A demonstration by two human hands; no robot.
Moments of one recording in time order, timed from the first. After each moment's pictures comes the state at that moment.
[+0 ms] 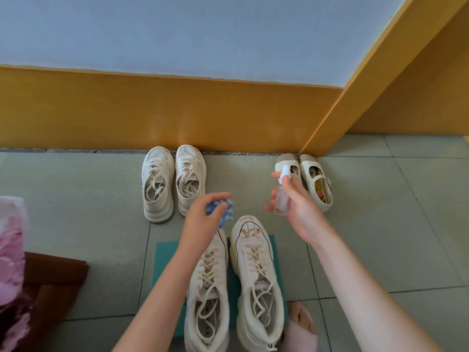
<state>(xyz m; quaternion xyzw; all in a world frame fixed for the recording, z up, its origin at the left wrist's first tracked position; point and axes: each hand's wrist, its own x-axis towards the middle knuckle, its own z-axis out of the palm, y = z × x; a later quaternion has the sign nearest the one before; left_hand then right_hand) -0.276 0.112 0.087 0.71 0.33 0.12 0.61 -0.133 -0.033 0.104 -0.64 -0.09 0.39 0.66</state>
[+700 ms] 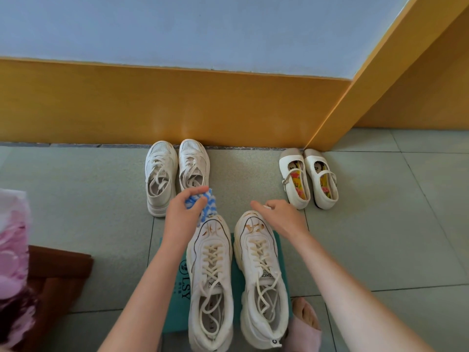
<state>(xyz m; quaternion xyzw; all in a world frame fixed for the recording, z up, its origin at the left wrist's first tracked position) -0.294 0.138 0.077 0.65 0.42 0.14 0.61 -0.147 -0.018 0.051 -0.91 -0.20 0.29 0.22</state>
